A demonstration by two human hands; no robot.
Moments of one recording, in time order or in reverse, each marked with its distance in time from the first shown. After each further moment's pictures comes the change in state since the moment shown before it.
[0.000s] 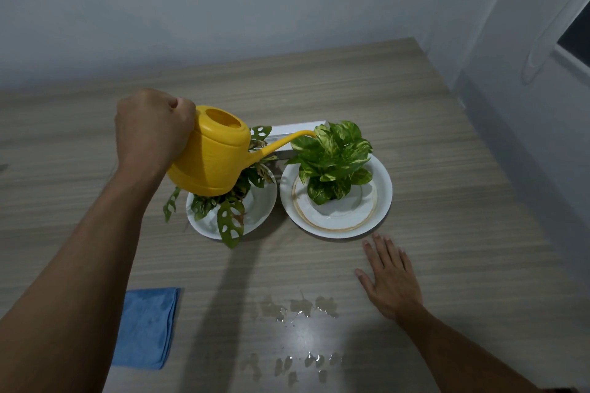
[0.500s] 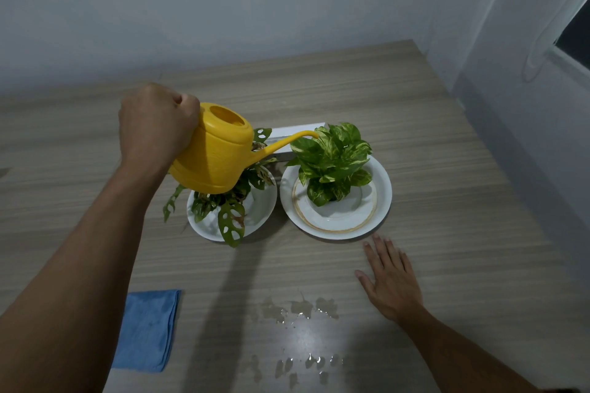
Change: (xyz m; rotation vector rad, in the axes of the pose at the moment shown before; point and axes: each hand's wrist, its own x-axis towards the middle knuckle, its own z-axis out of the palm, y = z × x) left_hand 0.004 0.011 -0.004 0.013 0.000 0.026; right_hand 0.000 0.000 -0.001 0.000 0.014 -0.007
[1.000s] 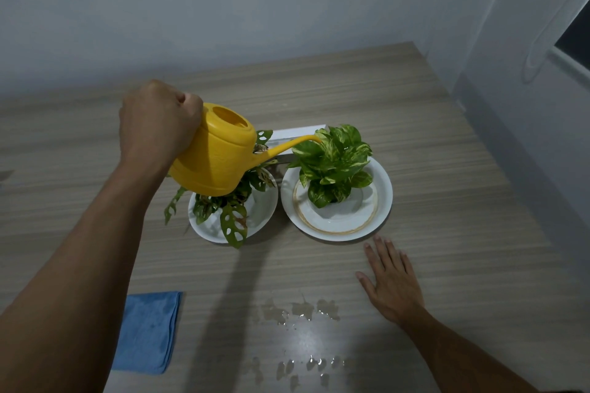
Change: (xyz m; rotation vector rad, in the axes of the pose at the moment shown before) left_hand 0.001 0.007 -0.008 0.014 -0.005 0.036; right_hand 0.000 0.000 -0.001 0.000 -0.005 0.000
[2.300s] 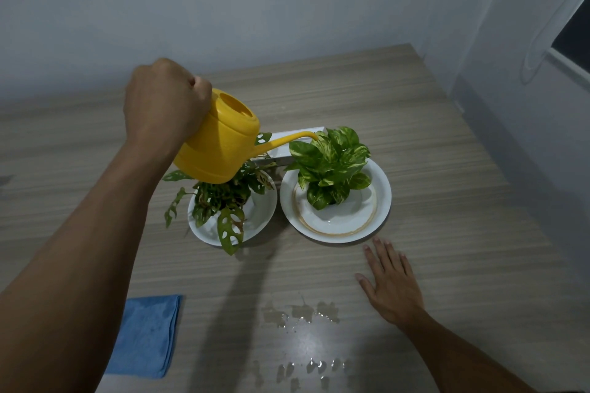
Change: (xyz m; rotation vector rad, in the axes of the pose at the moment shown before) left_hand 0.017 0.029 -0.009 0.027 -0.004 0.010; right_hand -0.001 0.000 -0.001 0.011 -0.021 0.006
